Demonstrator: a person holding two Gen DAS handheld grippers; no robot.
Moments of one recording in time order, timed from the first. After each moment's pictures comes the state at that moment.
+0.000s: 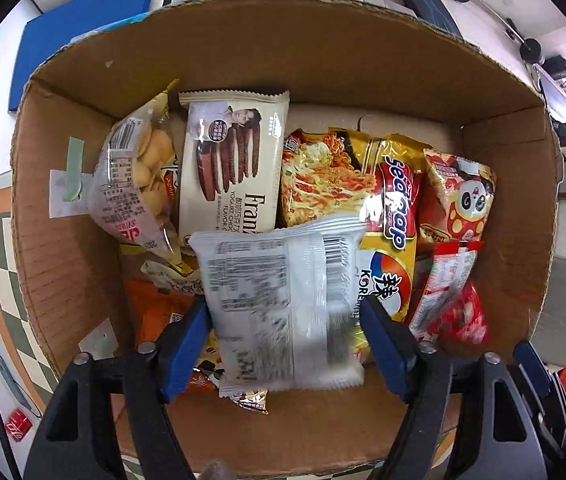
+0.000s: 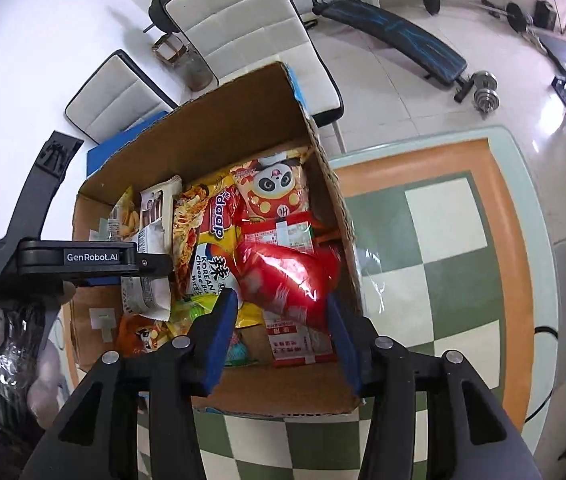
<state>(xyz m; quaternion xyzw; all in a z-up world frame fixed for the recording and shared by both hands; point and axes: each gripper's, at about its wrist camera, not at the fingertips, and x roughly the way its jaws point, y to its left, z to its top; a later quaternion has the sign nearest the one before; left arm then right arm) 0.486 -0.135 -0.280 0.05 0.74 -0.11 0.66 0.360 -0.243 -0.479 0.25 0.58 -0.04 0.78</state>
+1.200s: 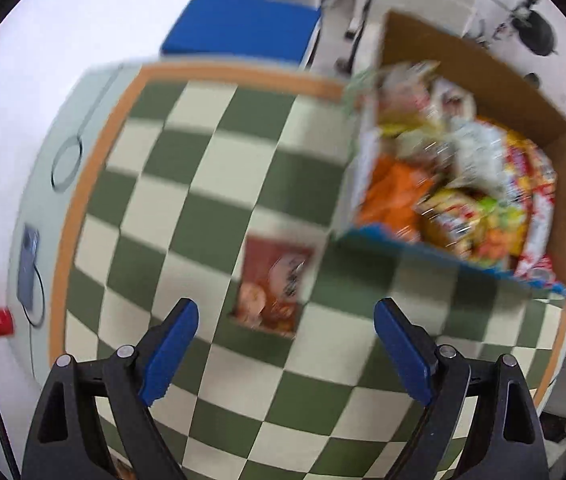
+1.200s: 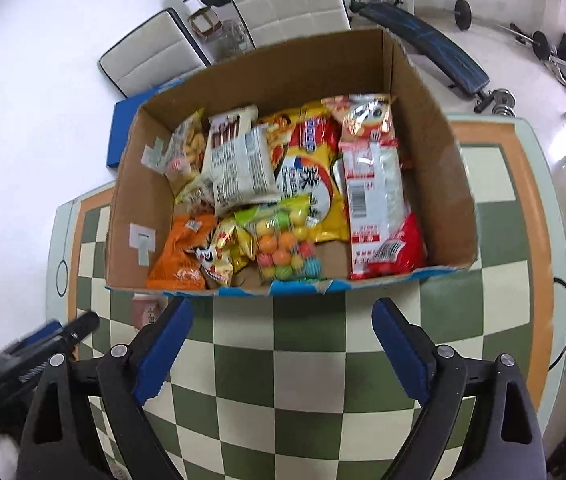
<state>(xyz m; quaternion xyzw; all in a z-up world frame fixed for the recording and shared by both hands) 0.325 0.069 -0.248 -0.01 0.65 0.04 0.76 0.306 -0.129 -0.460 0.19 0.60 -0.01 0.78</state>
